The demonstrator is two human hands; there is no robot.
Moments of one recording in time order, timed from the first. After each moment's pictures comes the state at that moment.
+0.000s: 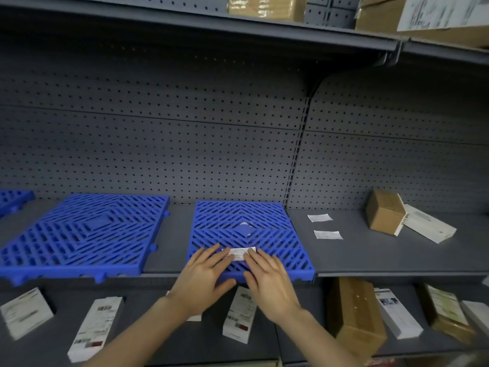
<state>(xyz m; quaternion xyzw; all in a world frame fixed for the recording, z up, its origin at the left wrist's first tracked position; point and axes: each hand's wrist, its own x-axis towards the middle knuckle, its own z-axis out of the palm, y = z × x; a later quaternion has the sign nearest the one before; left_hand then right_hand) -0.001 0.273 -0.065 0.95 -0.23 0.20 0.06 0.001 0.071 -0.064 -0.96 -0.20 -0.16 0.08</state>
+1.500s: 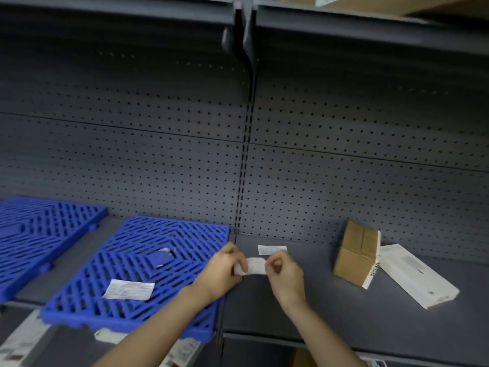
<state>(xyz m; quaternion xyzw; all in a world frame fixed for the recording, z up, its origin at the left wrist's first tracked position) 0.153 0.028 -0.033 0.94 -0.16 0.12 0.29 0.162 -0.151 -0.029 -0.89 -0.05 -0.14 0.43</state>
